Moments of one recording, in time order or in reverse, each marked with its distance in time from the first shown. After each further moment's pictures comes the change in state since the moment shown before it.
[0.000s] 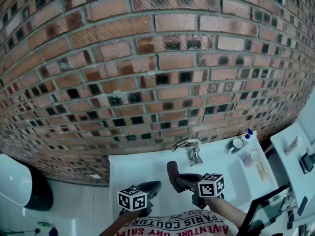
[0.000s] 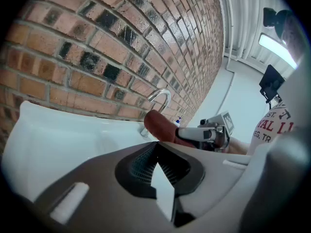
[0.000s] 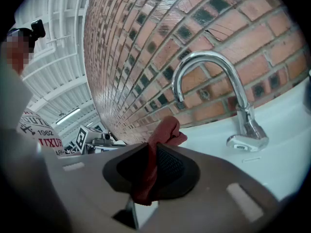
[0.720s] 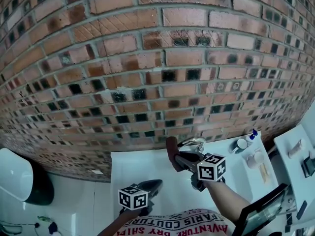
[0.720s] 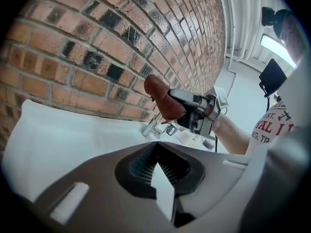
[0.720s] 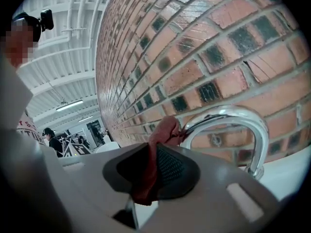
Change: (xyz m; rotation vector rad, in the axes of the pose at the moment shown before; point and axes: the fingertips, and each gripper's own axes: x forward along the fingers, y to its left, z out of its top) left arm -0.001 0.006 0.001 -0.012 0.000 0.013; right arm 0.028 -0.002 0.099 -0.196 -0.081 -0.014
